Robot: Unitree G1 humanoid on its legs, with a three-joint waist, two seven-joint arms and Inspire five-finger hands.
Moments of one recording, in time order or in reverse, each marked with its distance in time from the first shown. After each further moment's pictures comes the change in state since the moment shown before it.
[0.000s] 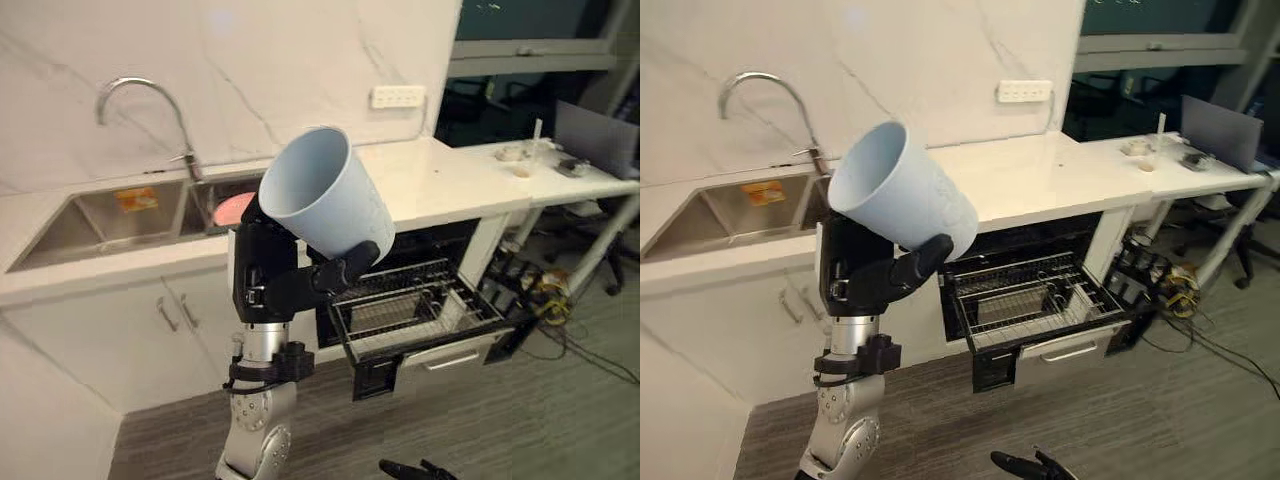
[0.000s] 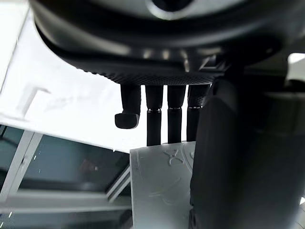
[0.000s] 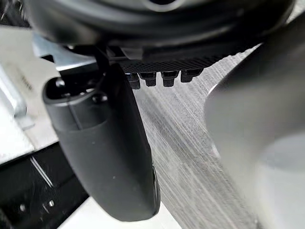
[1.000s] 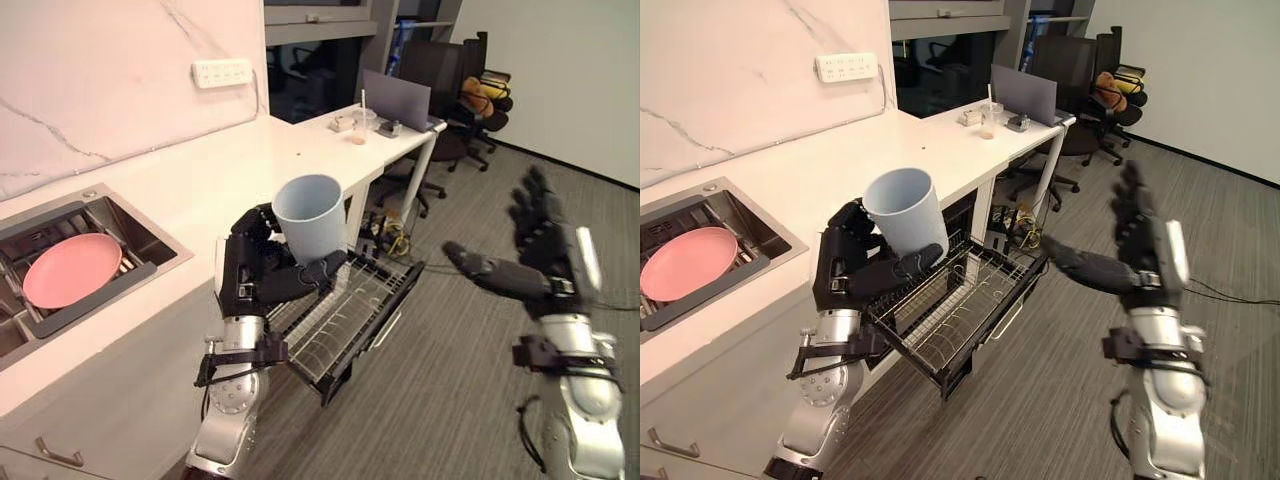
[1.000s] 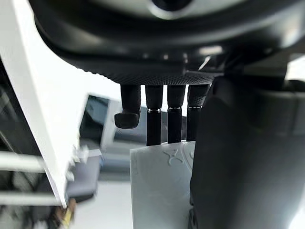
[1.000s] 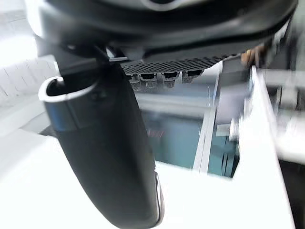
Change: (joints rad) left arm -0.049 0.099 0.160 0.114 0.277 0.233 0.232; right arm -0.149 -0.122 -0.210 -0.993 -0.063 -0.377 0.195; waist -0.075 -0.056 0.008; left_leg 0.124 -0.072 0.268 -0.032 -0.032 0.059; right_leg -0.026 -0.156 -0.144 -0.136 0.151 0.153
